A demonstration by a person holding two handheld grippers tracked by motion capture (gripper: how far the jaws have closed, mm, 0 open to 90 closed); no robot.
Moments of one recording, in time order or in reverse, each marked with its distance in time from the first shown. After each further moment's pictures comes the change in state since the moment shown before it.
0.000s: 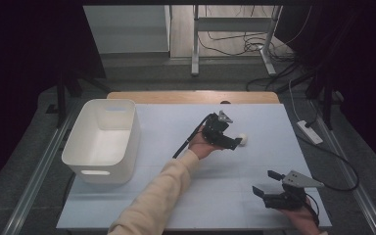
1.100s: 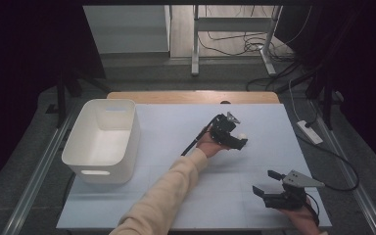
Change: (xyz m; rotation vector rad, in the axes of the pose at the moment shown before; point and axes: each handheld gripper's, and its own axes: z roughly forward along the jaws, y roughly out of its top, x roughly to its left) left arm -0.001 0.005 0.035 0.039 -0.012 -0.001; right arm 0.000 0.001 -0.001 -0.005 0.003 0.003
